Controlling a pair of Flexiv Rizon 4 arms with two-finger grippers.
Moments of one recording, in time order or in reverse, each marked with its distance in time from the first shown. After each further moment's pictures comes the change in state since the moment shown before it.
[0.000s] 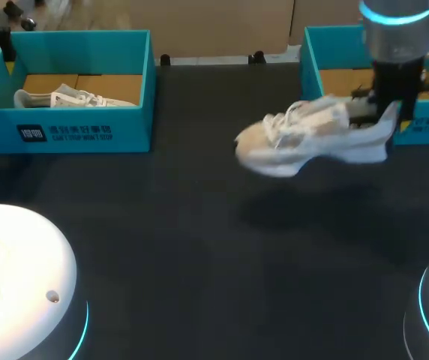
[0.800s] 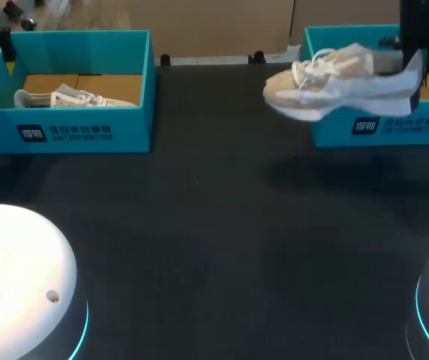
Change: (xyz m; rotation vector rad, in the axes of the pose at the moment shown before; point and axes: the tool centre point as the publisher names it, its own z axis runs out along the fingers) left arm 0.000 0.000 0.000 0.000 0.000 0.000; right arm -0.056 0.085 -0.014 0.099 -0.029 0.122
